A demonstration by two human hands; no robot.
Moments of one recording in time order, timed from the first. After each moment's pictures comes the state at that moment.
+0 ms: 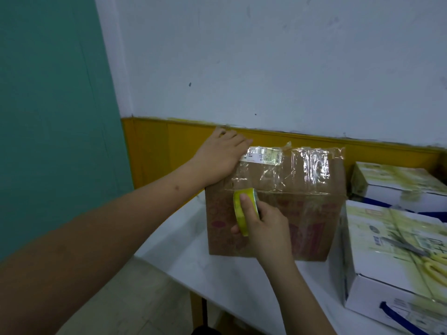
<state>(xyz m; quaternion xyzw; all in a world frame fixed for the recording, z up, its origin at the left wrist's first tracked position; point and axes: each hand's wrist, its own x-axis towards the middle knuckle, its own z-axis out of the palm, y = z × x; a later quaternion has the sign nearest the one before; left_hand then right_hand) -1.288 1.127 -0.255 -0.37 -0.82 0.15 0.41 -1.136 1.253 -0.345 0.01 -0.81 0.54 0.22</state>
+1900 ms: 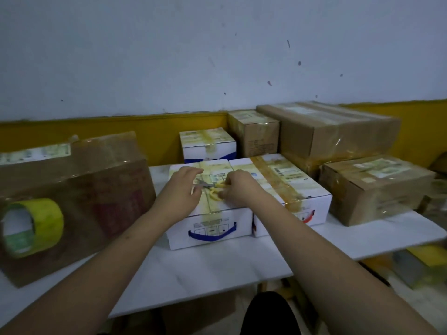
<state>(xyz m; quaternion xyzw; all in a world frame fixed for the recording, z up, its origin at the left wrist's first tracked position) -1.132 1.399 -0.366 -0.48 -0.82 -0.28 0.10 -1.048 1.562 -0.358 -0.27 -0.95 0.12 0.09</state>
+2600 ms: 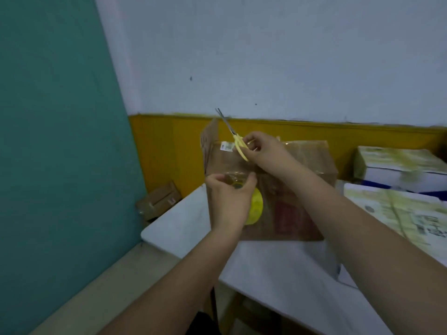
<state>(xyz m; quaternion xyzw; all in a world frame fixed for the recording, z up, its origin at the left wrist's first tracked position) -1.150 1.195 -0.328 0.07 -0.73 -0.66 0.19 -1.228 1.305 -0.275 0.16 -0.86 0.44 0.22</state>
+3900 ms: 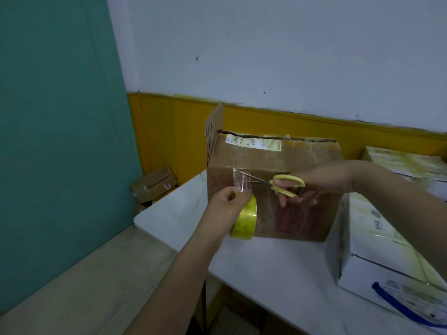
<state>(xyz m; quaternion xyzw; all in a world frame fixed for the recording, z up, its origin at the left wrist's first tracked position) -1.149 1.164 -0.360 -0.01 -0.74 -0.67 -0.01 -1.198 1.381 -0.272 0.21 -0.86 0.32 -0.32</state>
